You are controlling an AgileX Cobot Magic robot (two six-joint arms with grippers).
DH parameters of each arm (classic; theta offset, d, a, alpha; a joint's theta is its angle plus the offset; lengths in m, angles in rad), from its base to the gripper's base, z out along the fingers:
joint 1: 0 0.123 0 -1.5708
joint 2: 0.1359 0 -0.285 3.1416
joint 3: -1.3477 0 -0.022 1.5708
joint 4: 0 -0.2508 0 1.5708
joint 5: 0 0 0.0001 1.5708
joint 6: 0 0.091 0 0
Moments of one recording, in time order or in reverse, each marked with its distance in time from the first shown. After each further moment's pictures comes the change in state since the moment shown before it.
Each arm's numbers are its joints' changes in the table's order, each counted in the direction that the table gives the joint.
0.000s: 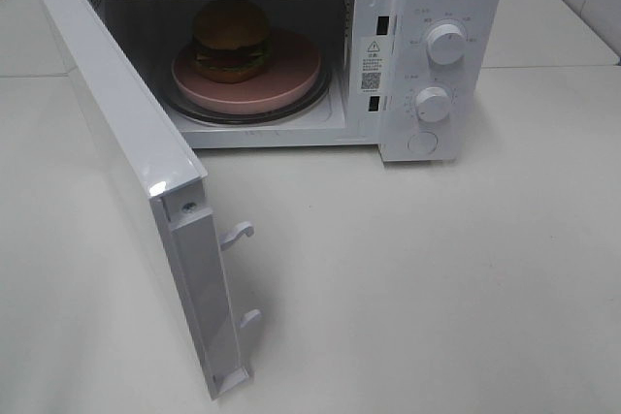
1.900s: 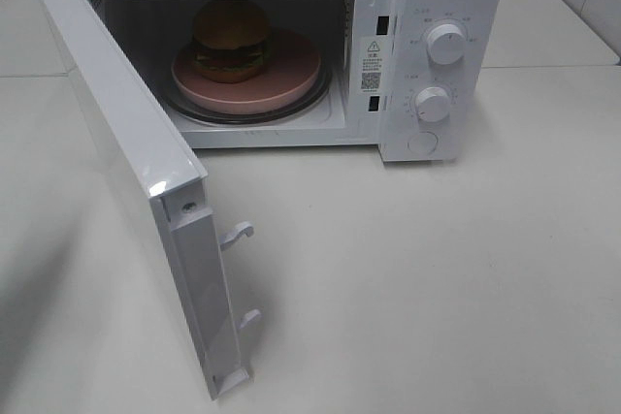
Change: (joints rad) left arm 0.000 1.077 -0.314 -0.274 -1.562 -0.118; right arm 0.000 0.000 0.000 0.000 0.006 0.000
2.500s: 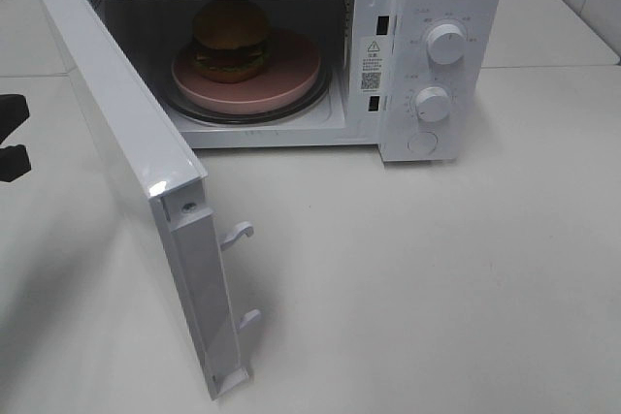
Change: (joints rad) left arm 0.000 0.303 0.071 -0.260 -0.204 -0.114; right arm 0.000 0.000 0.000 0.000 0.000 0.000
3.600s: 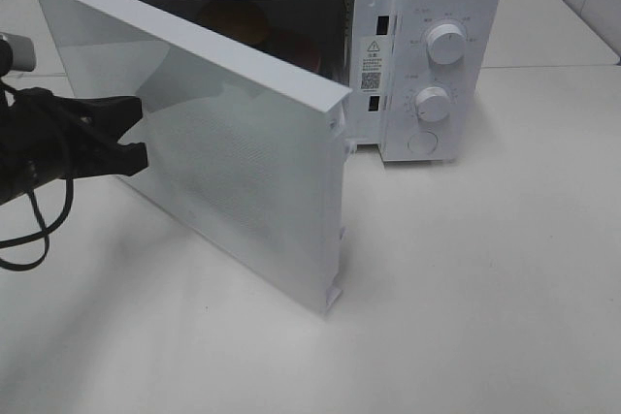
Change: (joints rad) left arm -0.311 0.213 0.153 0.217 -0.009 0.074; right arm 0.000 0.000 0.000 0.000 0.001 0.000
